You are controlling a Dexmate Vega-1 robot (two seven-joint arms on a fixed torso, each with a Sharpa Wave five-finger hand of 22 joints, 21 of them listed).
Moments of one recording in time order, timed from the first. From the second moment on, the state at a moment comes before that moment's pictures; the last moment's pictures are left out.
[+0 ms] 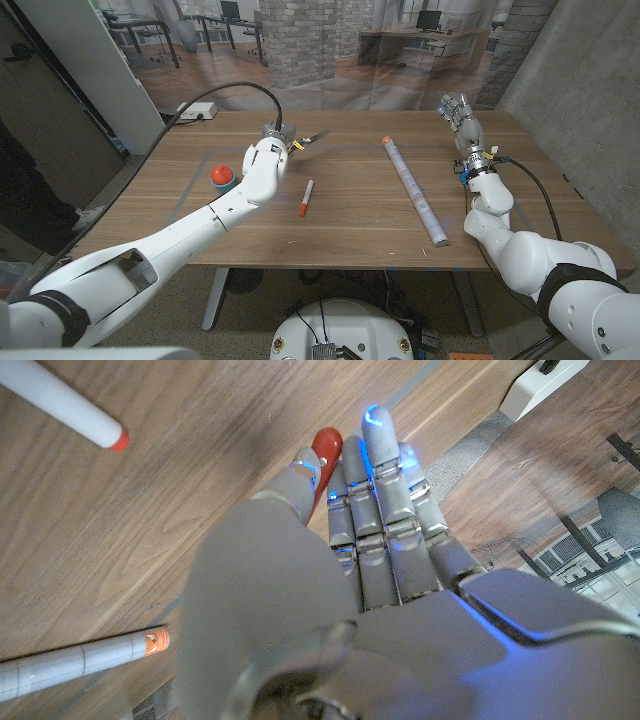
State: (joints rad) left arm 0.56 0.59 0.83 -1.77 1.29 0.70 -0.55; left_hand 1.22 -0.01 0.52 -0.17 0.26 1.06 0.21 0.28 0.20 1.05 0.10 0.50 0.29 1.05 0.03 0.64 0.34 0.50 -0.05 1.17 0.19; right arm -0.52 -0.16 0.23 -0.51 0.20 1.01 0.51; right_hand 0.11 0.04 0.23 0.09 0.24 0.25 0.07 0.20 0.18 0.24 0.10 0.20 0.18 0.09 0.00 0.18 0.18 0.25 -0.04 0.19 0.17
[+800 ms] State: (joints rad) left arm 0.59 0.63 0.78 -1.82 1.21 0.66 -0.41; left_hand 1.23 -0.01 0.52 -0.17 0.26 1.06 0.21 0.27 0.20 1.05 0.10 0.49 0.31 1.05 0.03 0.63 0.36 0.49 -0.05 1.18 0.19; right arm -0.68 -0.23 0.01 -0.80 0.25 0.95 0.28; right_hand 0.11 0.04 0.23 0.08 0.25 0.26 0.07 0.20 0.18 0.24 0.09 0.20 0.18 0.09 0.00 0.18 0.18 0.25 -0.04 0.19 0.17
